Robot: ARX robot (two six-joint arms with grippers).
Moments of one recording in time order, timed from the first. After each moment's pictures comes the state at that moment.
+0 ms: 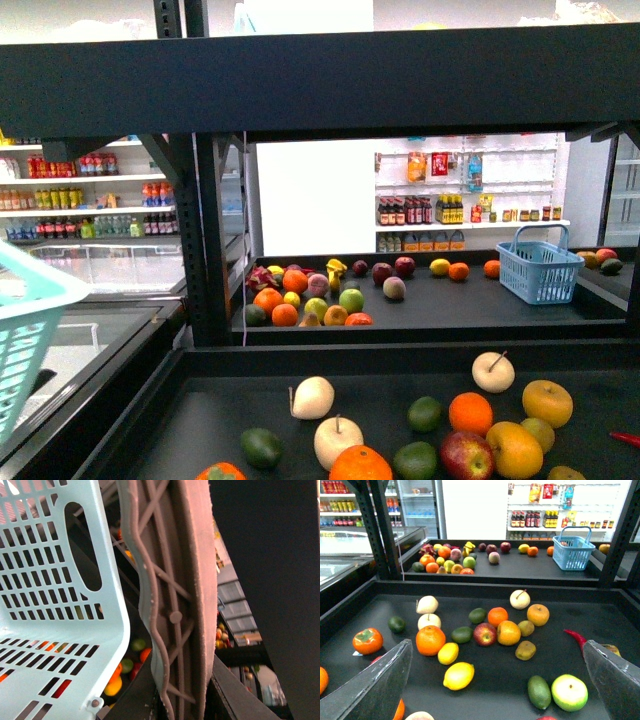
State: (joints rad) left arm 0.37 1.48 1.28 -0.05 0.68 -0.86; right arm 0.00 0.00 0.02 0.00 0.00 0.00
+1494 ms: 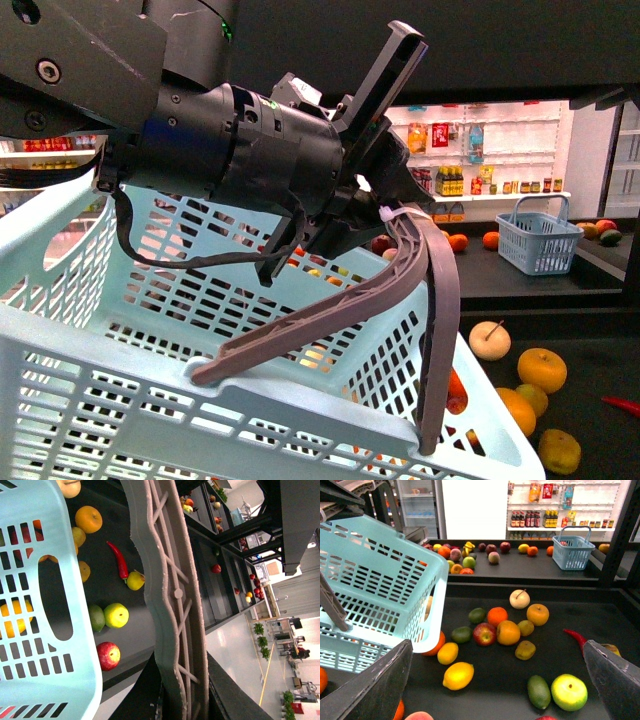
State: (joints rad) left arm -0.47 1.79 1.33 0.15 0.52 -0.81; right arm 0.00 0.00 0.02 0.00 0.00 0.00
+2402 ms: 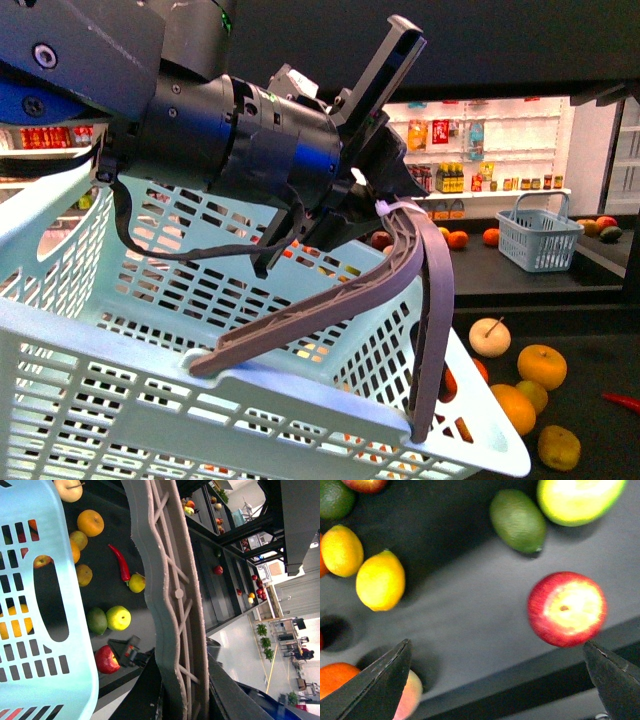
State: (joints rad) left arm -0.47 1.79 1.34 0.15 0.52 -0.79; right arm -0.18 2.05 0.92 0.19 -0.09 0.46
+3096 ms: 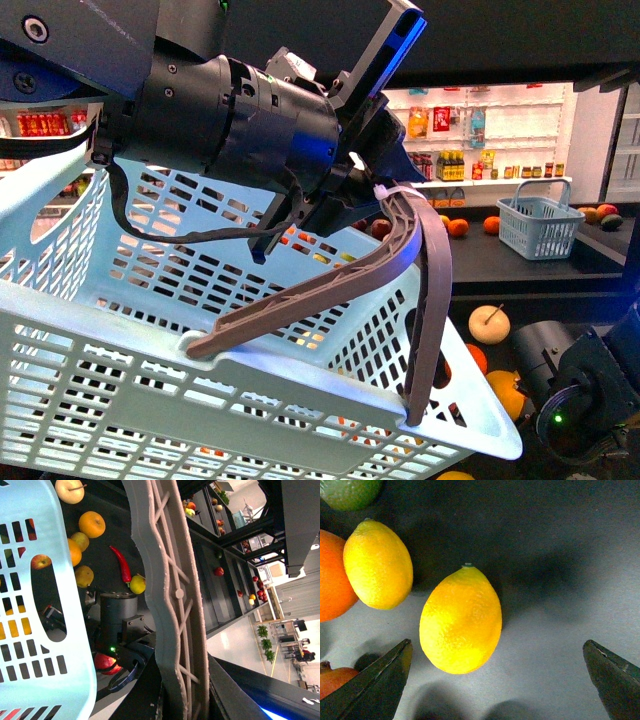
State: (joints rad) left arm -0.47 1.79 1.34 0.15 0.51 -0.79; right arm 0.05 2.55 1.56 -0.04 -0.05 0.72
